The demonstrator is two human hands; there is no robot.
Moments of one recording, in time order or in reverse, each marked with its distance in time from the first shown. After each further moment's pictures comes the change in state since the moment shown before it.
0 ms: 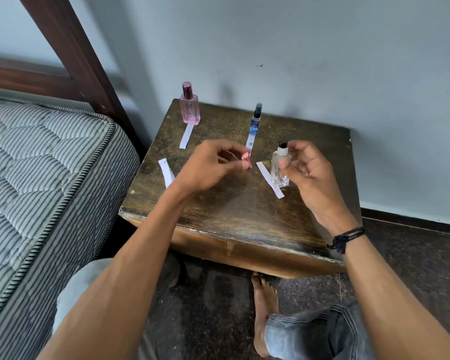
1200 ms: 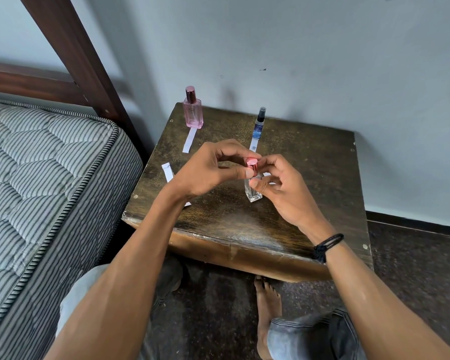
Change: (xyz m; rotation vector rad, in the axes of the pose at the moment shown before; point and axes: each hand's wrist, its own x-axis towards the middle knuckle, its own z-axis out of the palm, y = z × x) left_hand -0.003 0.006 -0.012 -0.136 -0.108 0.164; right_hand 0.000 0.004 0.039 -0.118 -0.146 0.084
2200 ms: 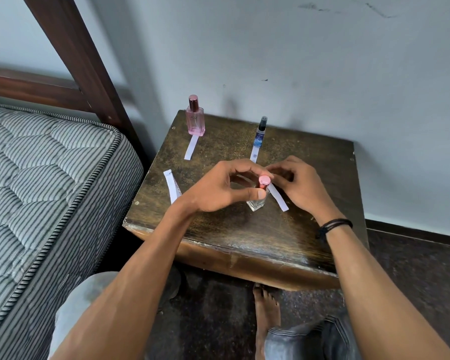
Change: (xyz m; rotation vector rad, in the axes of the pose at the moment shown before) left_hand -0.002 0.000 0.017 -0.024 -0.099 -0.016; right_hand 0.040 0.023 -0.040 -0.557 0.077 -0.025
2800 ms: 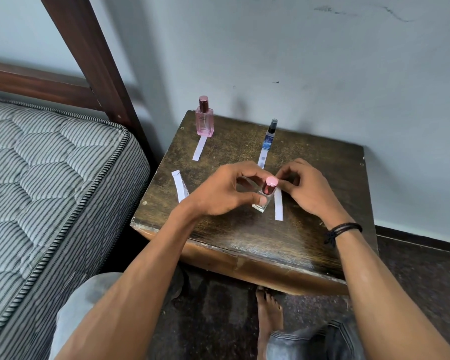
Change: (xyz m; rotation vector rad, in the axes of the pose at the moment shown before) left_hand -0.004 -0.005 -0.006 0.083 0.023 -0.010; right_hand 0.005 -0.004 0.001 -0.037 -0.047 0.044
